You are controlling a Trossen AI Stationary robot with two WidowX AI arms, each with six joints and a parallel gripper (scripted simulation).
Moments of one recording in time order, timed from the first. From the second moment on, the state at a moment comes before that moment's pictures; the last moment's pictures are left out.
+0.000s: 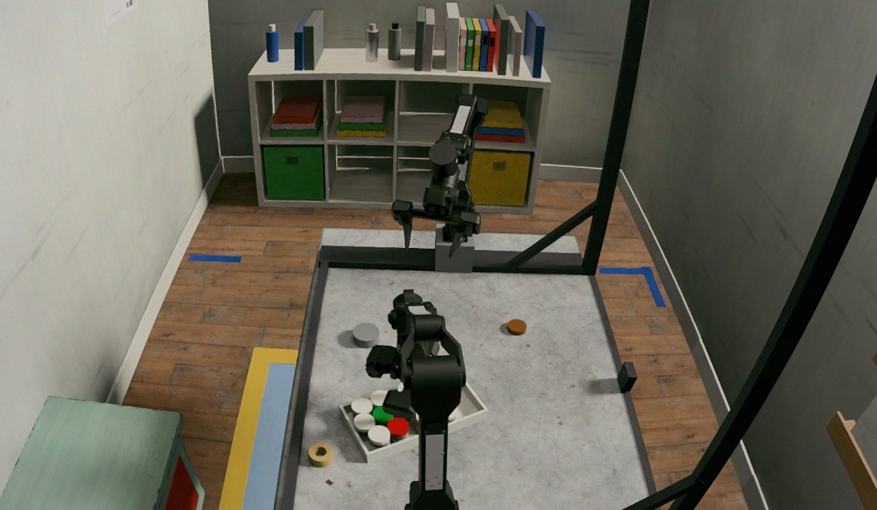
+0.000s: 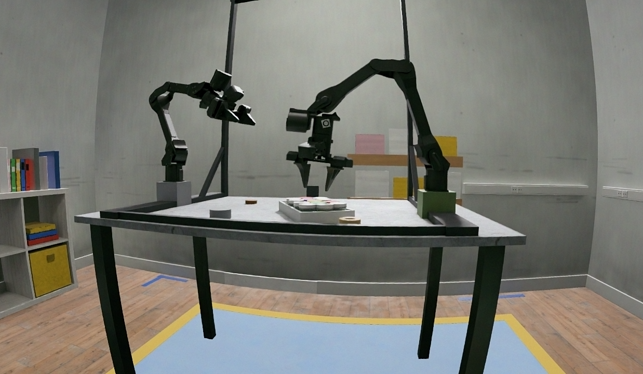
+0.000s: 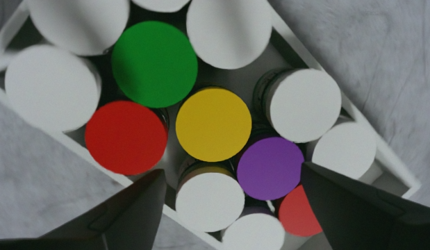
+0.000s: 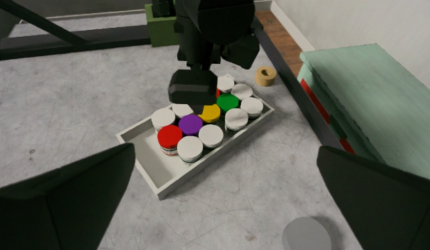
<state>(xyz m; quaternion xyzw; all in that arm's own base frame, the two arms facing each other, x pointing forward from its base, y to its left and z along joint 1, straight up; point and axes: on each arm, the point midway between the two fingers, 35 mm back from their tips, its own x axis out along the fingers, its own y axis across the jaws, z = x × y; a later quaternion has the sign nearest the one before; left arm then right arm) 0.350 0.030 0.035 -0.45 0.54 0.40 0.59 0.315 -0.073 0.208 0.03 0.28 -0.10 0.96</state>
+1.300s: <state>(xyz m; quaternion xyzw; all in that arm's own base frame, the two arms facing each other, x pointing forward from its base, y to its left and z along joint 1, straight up) 0.351 0.045 -0.015 -0.60 0.38 0.60 0.37 0.314 -0.073 0.209 0.03 0.27 -0.10 0.96</state>
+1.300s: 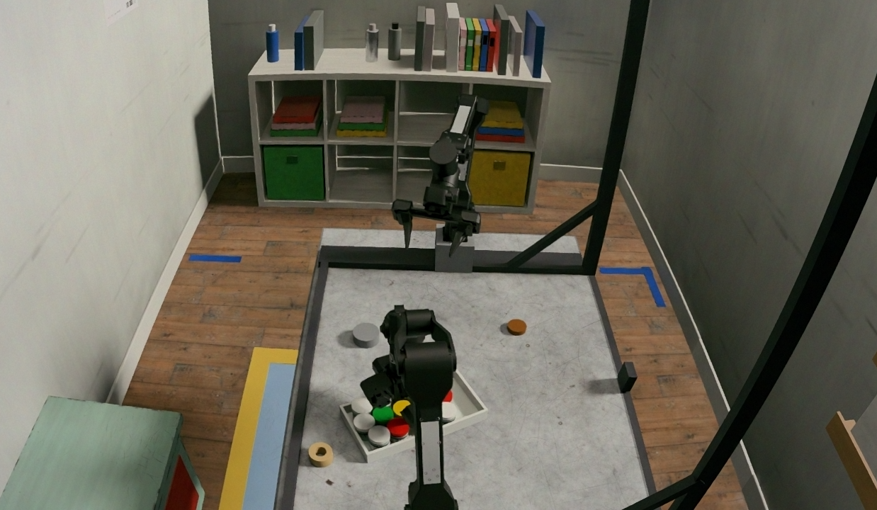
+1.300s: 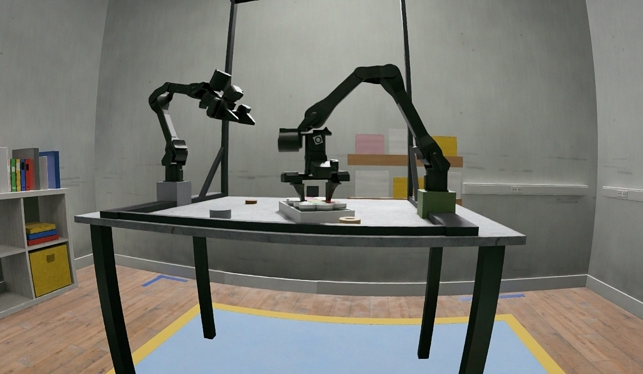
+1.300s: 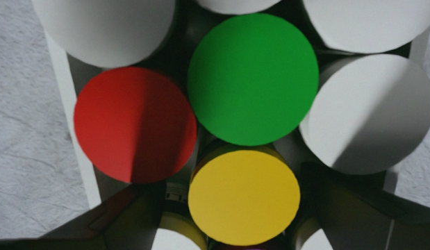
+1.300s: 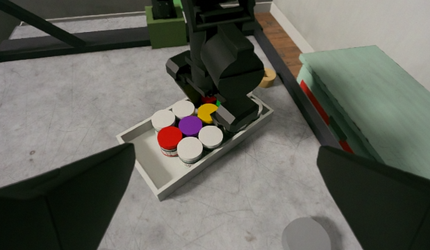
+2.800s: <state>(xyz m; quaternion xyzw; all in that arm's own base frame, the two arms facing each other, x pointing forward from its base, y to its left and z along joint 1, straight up) 0.352 0.045 0.106 -0.60 0.37 0.60 0.37 0.314 -0.073 0.209 0.03 0.27 -0.10 0.96</state>
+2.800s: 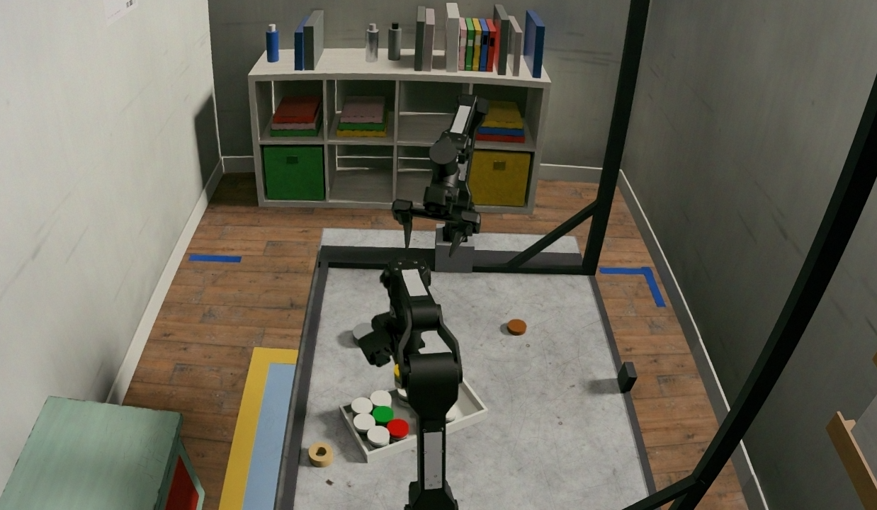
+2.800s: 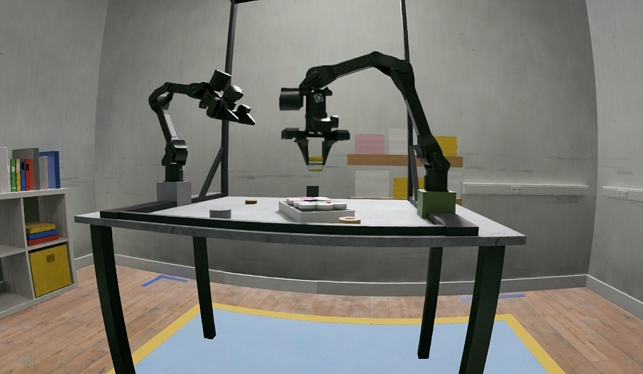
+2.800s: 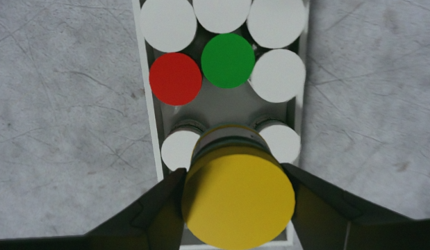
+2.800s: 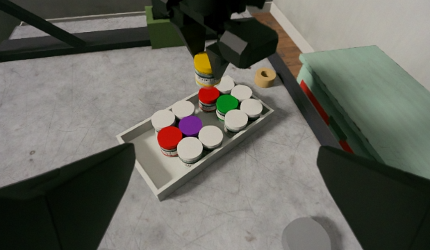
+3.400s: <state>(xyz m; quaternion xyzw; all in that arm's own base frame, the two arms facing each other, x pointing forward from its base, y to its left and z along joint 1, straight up) 0.351 0.045 0.115 -0.60 0.38 0.60 0.37 0.314 -0.073 0.209 0.03 0.27 -0.10 0.96</state>
